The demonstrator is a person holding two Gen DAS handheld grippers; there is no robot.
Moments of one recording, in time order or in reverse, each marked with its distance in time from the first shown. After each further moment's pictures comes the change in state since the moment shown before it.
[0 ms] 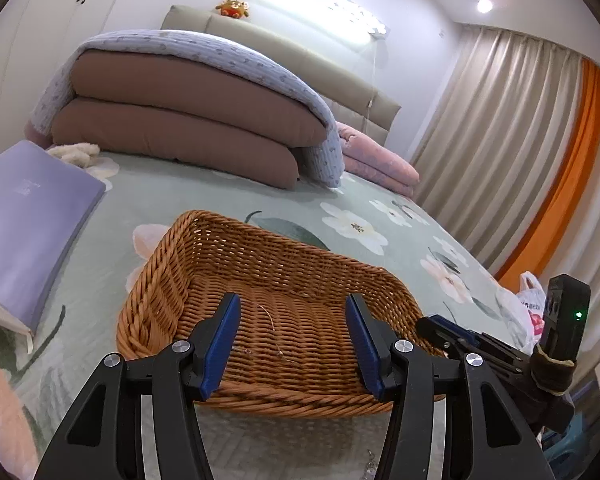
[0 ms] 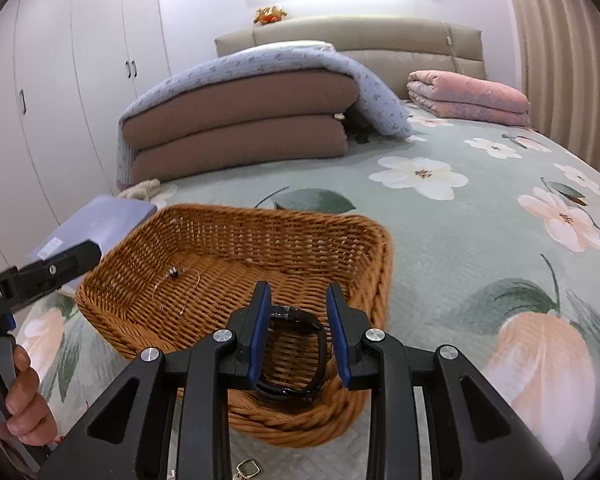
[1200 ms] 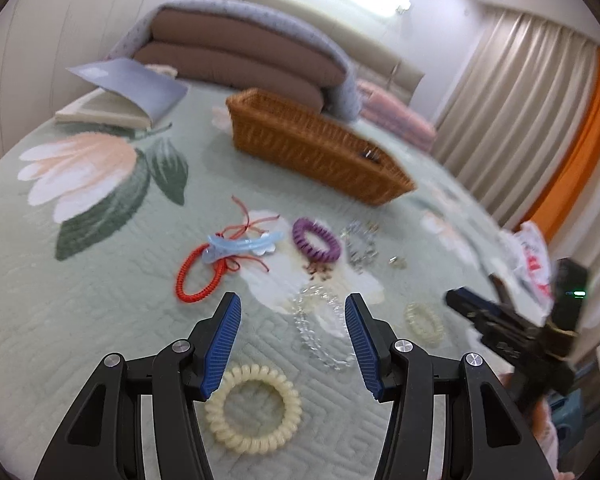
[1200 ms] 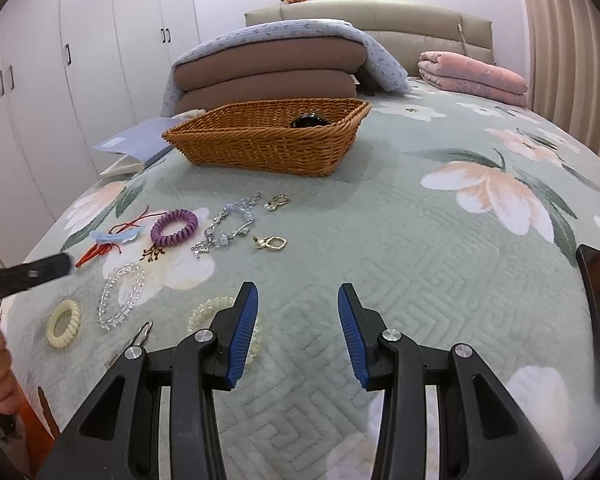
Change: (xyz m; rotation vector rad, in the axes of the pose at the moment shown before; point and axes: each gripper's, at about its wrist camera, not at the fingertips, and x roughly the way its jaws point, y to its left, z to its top) left arm -0.160 -0.023 -0.181 -0.051 0.146 0.126; right arm -0.141 0.002 -0.168 -0.083 0.103 0.058
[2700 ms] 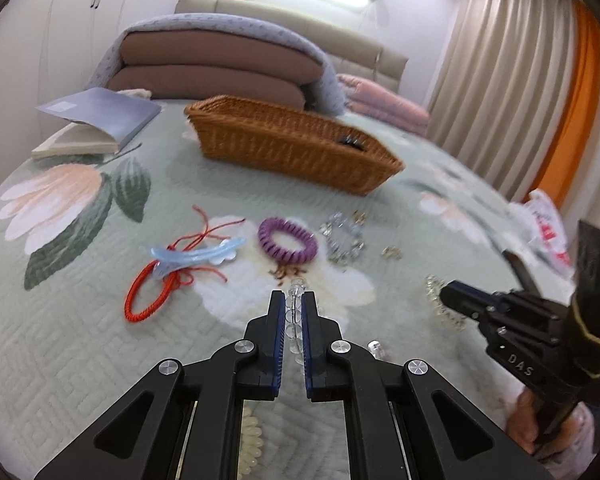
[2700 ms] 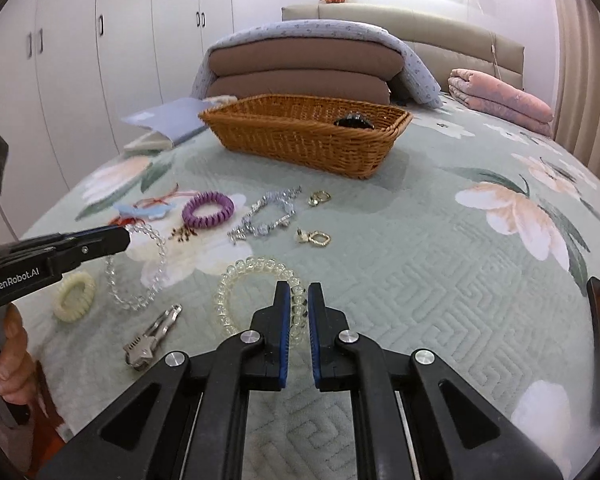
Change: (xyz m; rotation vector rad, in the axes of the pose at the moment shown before) left arm 0.015 -0.036 -0.006 0.126 -0.047 0.020; right arm 0.000 0.027 -0.002 -0.113 -0.006 0.044
